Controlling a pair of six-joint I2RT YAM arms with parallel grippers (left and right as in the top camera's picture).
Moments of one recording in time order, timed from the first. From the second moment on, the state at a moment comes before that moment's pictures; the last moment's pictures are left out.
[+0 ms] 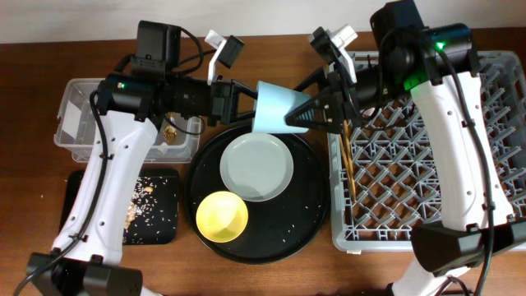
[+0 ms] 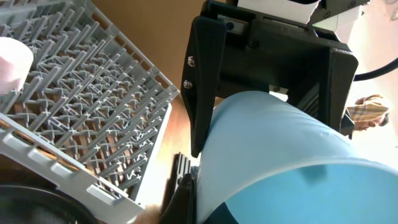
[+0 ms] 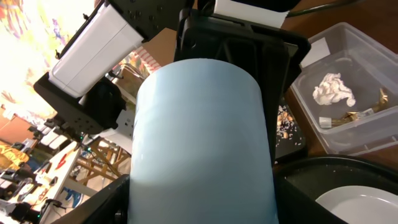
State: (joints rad) left arm -0.21 1.68 1.75 -0.95 1.38 0.03; right arm 0.19 1.86 2.20 -1.69 -1.33 -0.70
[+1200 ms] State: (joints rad) left arm -0.25 1.68 1.75 -1.19 0.74 0.05; right arm -0.02 1.86 2.20 -1.63 -1.04 -0.54
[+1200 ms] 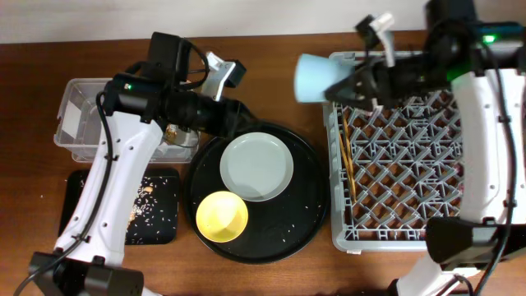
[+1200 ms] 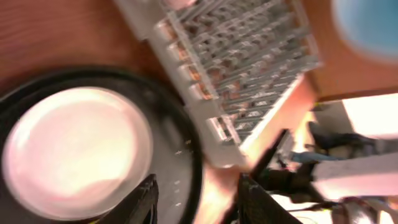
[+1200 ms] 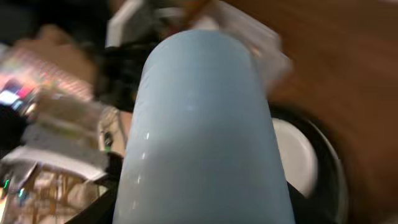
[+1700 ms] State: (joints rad) left arm -0.25 1.68 1.75 -1.24 0.54 0.04; right arm -0.14 1.87 1.69 -1.26 -0.17 0.03
